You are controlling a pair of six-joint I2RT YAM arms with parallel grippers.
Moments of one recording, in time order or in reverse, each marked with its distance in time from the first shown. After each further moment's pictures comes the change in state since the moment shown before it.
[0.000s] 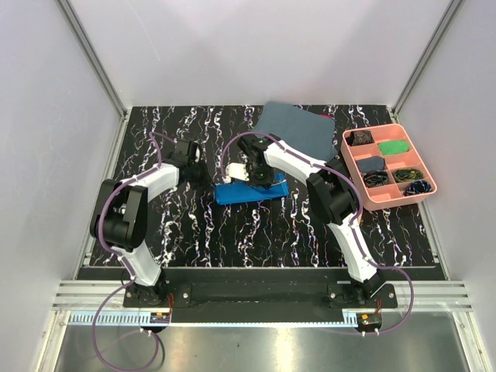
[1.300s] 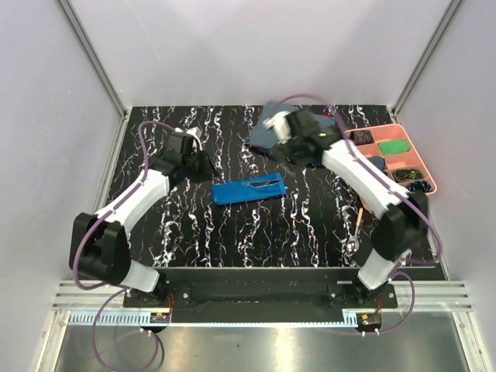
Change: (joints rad) left arm -0.064 -0.262 0.016 -0.086 -0.019 0.057; right arm -0.120 -0.612 -0.358 0.184 0.201 0.667
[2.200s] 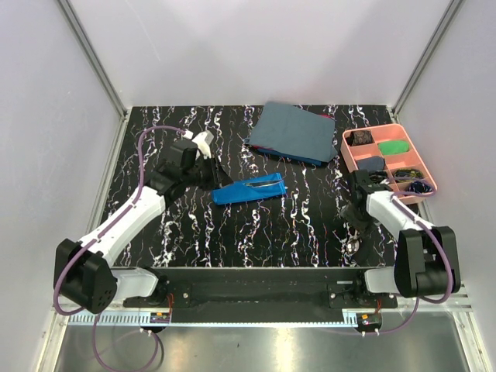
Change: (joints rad) left arm -0.141 -0.198 -0.074 0.039 0.096 -0.002; right arm -0.473 -0.388 -0.869 0.036 0.185 1.342
